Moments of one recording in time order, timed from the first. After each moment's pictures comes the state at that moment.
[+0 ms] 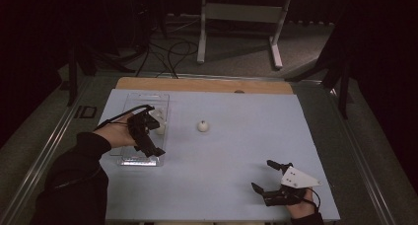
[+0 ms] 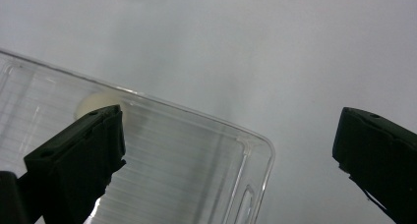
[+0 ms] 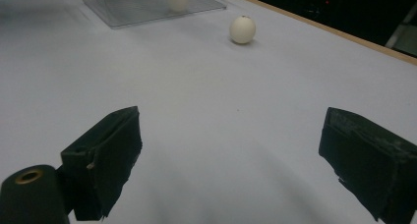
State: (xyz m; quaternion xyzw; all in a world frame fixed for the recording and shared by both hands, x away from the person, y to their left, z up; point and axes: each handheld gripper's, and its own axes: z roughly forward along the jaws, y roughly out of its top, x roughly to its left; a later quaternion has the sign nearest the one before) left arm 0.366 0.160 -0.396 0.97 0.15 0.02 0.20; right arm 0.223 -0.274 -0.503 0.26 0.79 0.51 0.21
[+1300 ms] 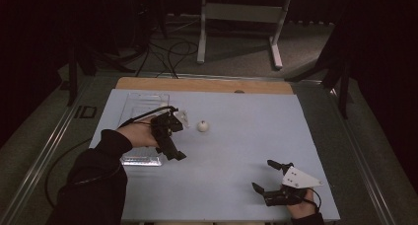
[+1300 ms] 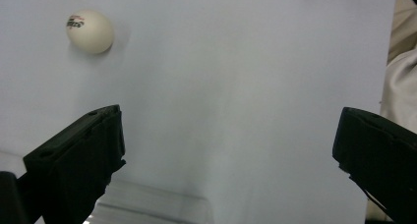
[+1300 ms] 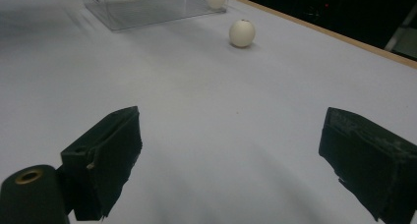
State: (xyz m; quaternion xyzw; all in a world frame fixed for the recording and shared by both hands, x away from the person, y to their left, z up) left arm 0.359 0.099 -0.387 0.97 0.11 -0.01 0.22; right arm 0.223 -0.276 -0.502 0.26 0.79 0.51 0.21
